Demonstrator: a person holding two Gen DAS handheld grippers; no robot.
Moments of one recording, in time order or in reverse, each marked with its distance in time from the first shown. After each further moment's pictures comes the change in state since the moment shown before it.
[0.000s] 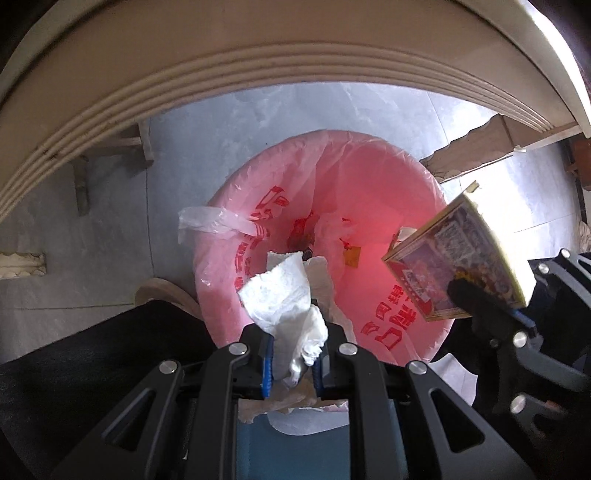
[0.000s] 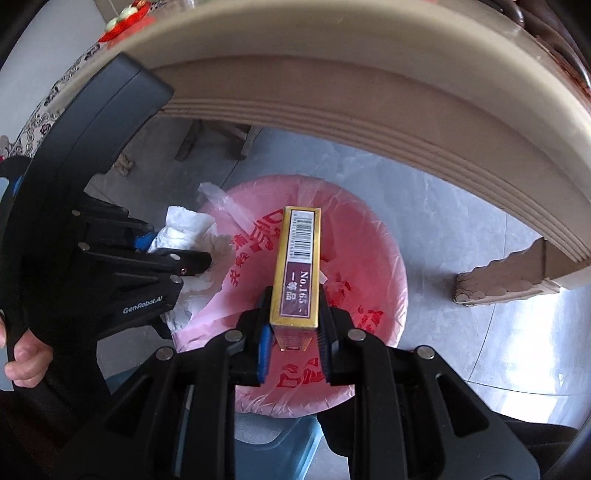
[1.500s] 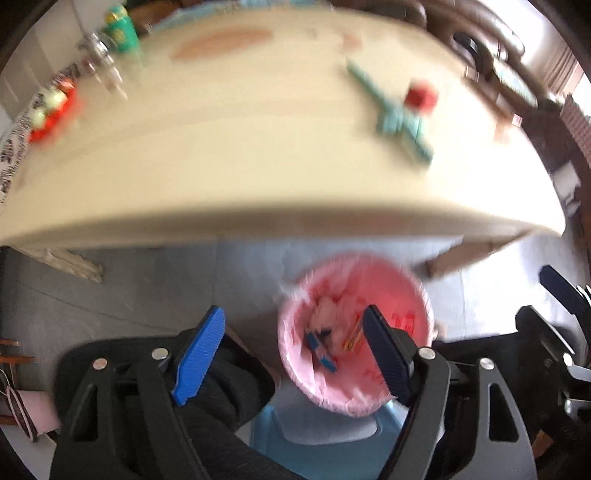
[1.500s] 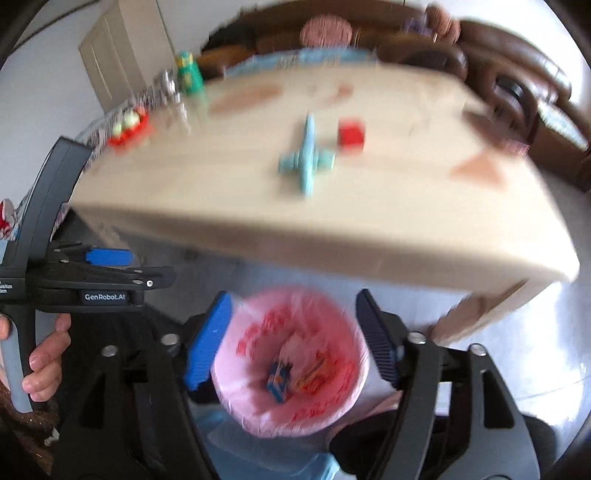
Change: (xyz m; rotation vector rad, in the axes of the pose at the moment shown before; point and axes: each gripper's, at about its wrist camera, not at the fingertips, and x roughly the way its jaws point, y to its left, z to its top) left arm -0.191 0.032 -0.026 -0.168 -0.360 0.113; right arm -0.172 -0.006 0.015 0.129 -0.381 -0.036
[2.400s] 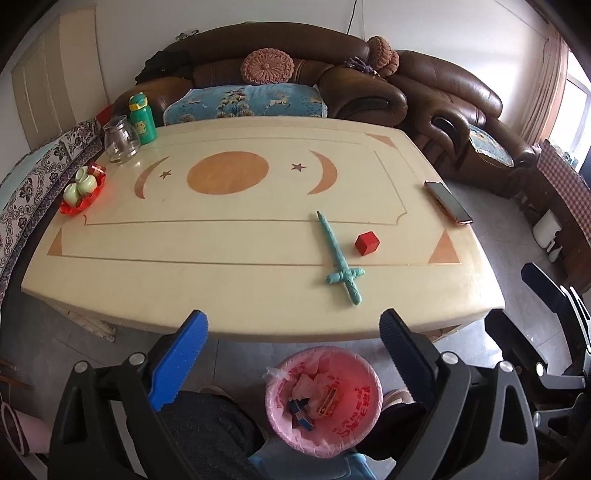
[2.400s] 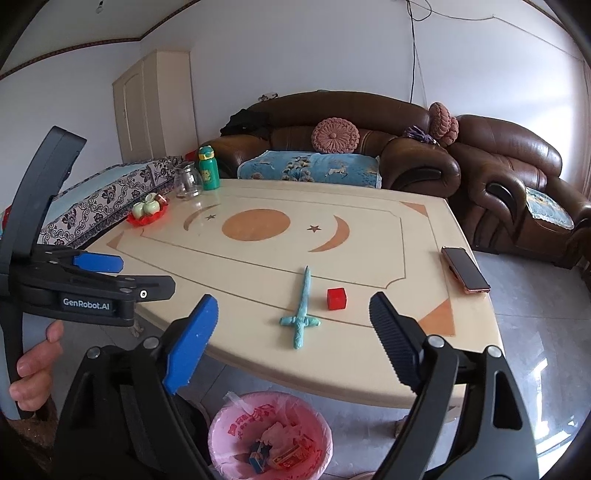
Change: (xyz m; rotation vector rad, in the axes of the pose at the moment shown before) left arm -0.148 -0.025 0.057 -0.006 -0.284 -0.021; right arm -0.105 0.008 0.087 -0.113 -0.321 -0.017
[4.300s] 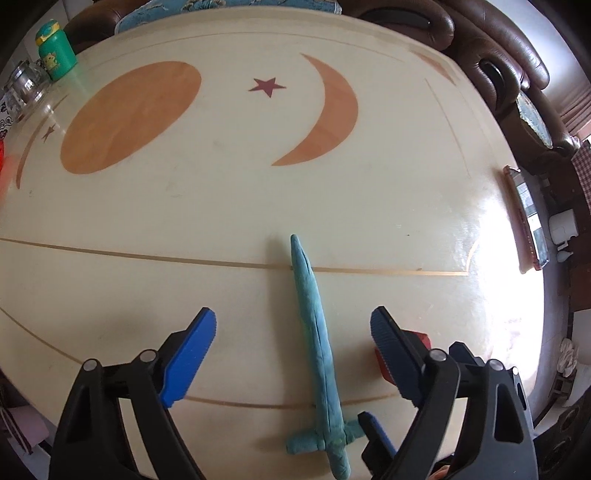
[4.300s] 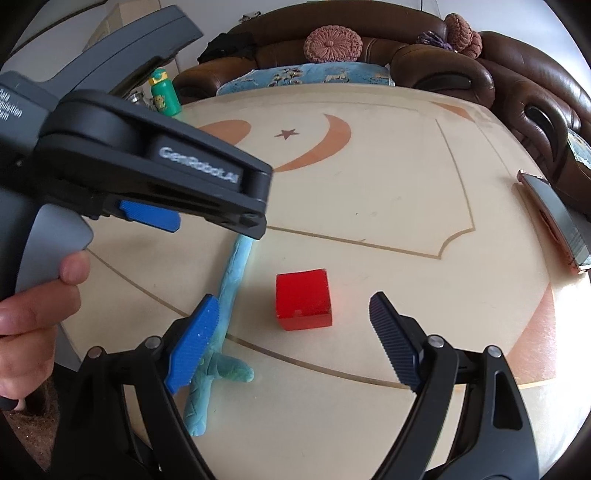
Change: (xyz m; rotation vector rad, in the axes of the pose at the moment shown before) left arm 0.312 -0.034 0.123 -0.087 0.411 -0.054; right arm 0.271 -0.080 -0.035 0.072 0.314 0.066
